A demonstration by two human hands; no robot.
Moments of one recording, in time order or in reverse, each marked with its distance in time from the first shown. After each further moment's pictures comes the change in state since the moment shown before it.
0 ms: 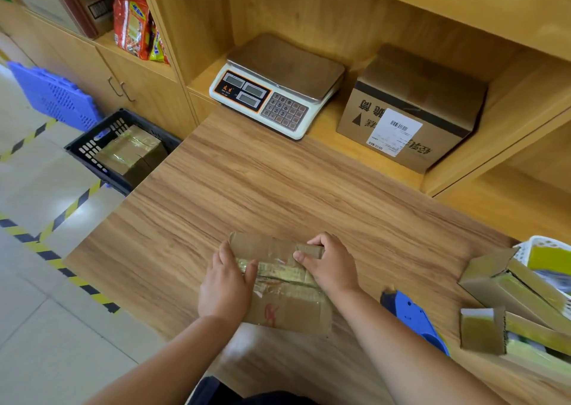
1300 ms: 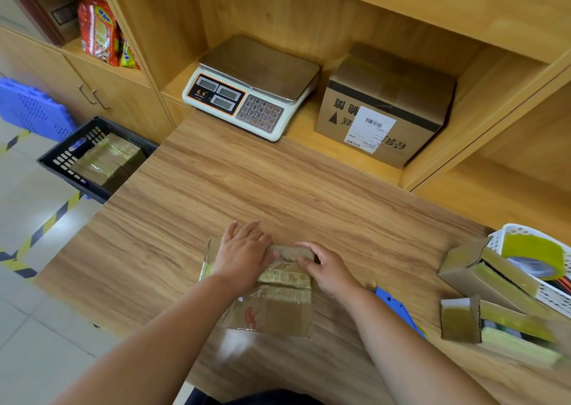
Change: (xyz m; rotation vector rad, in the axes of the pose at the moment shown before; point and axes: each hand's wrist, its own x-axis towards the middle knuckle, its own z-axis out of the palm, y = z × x) left_hand 0.050 0.050 0.017 0.340 -0.107 0.687; right_hand 0.002 0.035 -0.028 0.354 -0.326 0.071
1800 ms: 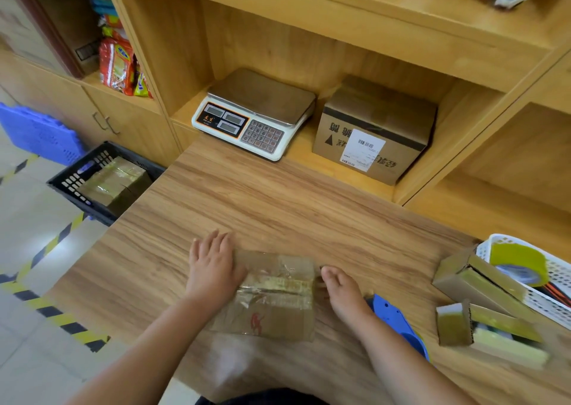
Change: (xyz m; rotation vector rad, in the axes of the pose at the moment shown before) left_hand -0.045 -0.025 -0.030 -0.068 0.098 -0.276; right_hand -0.038 0.010 0.004 0.029 0.298 0.127
